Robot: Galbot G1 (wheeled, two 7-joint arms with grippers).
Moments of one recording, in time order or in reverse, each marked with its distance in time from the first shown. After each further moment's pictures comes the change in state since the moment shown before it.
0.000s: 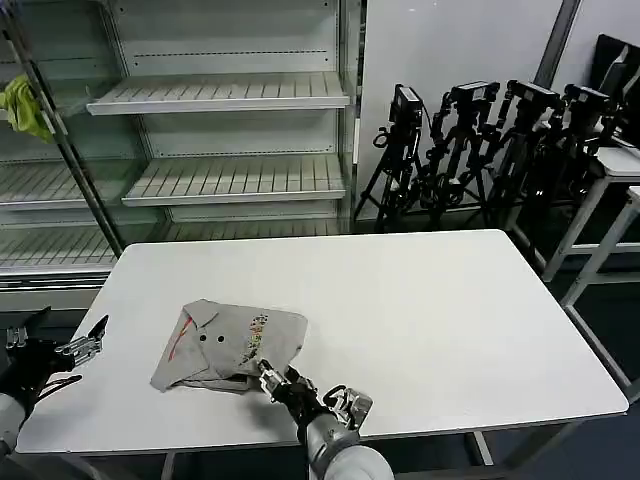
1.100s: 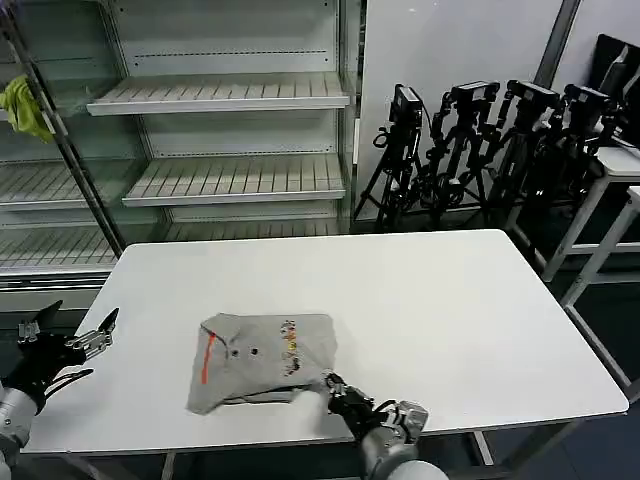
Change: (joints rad) left arm -0.067 -0.011 0.064 0.015 0.002 -0.031 0.006; right arm -0.105 -0.228 0.136 0.140 -0.010 -0.026 0.052
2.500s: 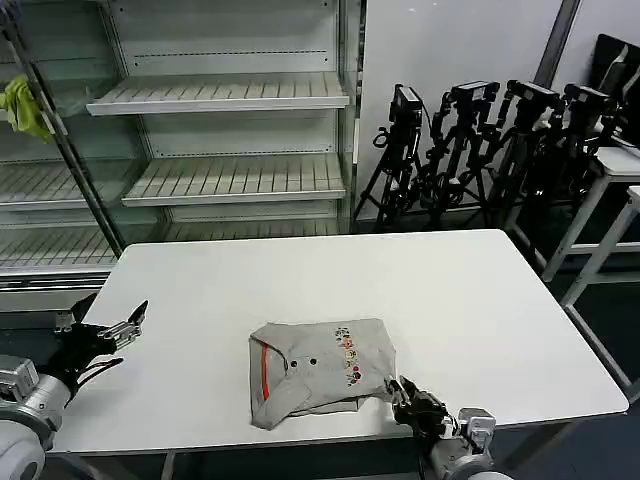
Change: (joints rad) left arm -0.123 -0.002 0.146 0.044 -0.010 -0.017 0.001; right arm -0.126 -0.239 0.171 0.167 -0.058 -0.108 0.077
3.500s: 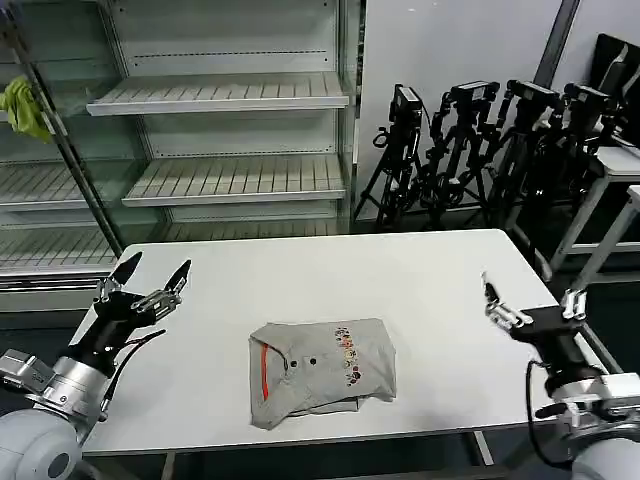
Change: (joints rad) left arm -0.152 -0.098 0.129 -0.063 -0.092 -0.194 0.105; right arm -0.104 -0.111 0.585 0.170 -0.349 0.131 -0.260
